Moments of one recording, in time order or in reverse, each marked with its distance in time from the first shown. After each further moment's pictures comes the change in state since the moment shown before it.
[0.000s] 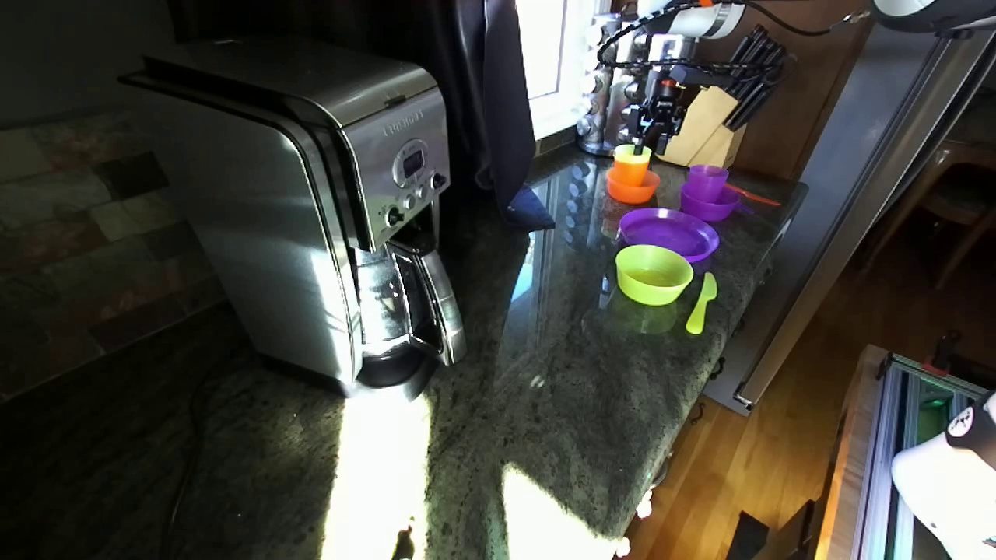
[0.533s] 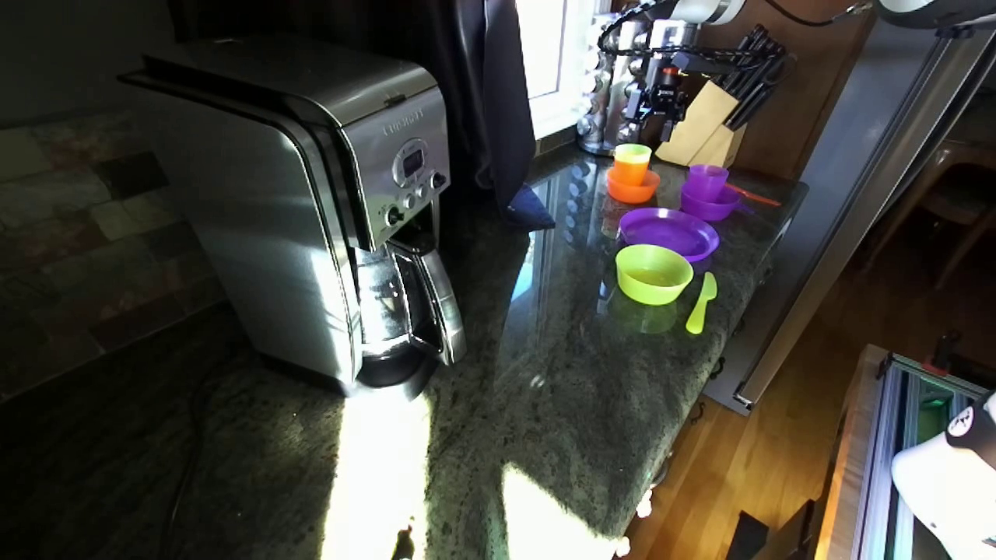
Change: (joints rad) arm 0.000 -0.010 0.000 0.038 0.000 -0.042 -0.010
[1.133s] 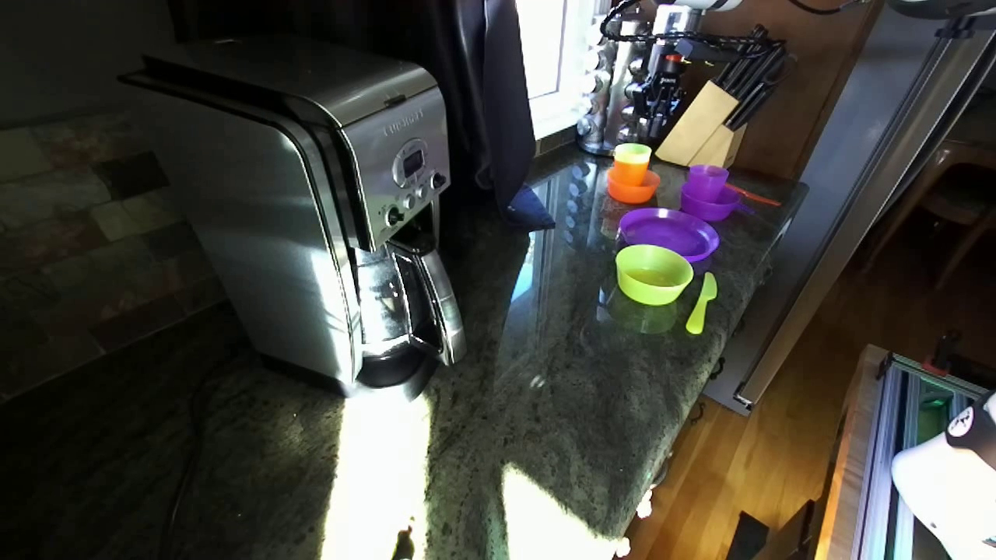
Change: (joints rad) arm 0.000 -0.030 0.001 0.003 0.000 -0.001 -0.001
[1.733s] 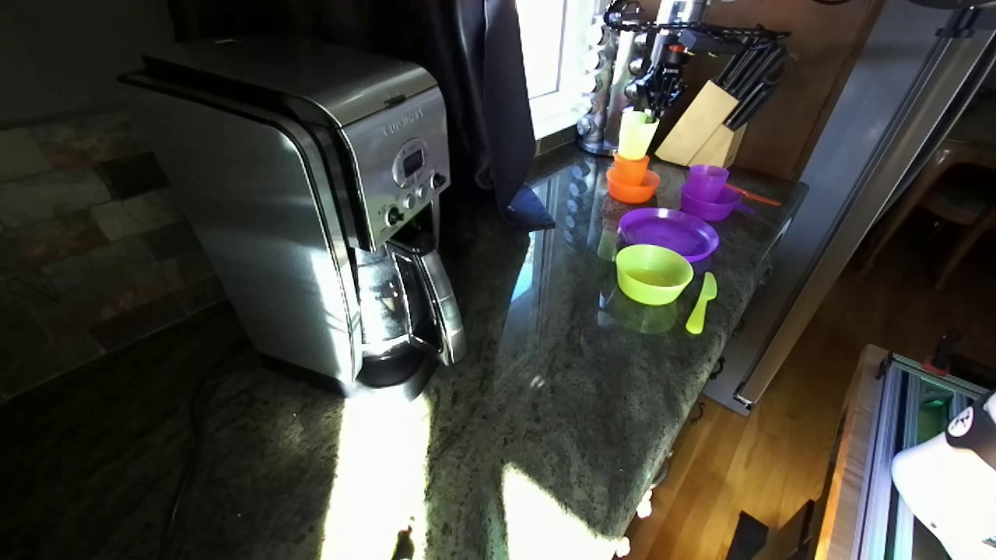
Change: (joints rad) arm 0.000 -0.032 -0.002 -0.018 0.000 0.031 0.000
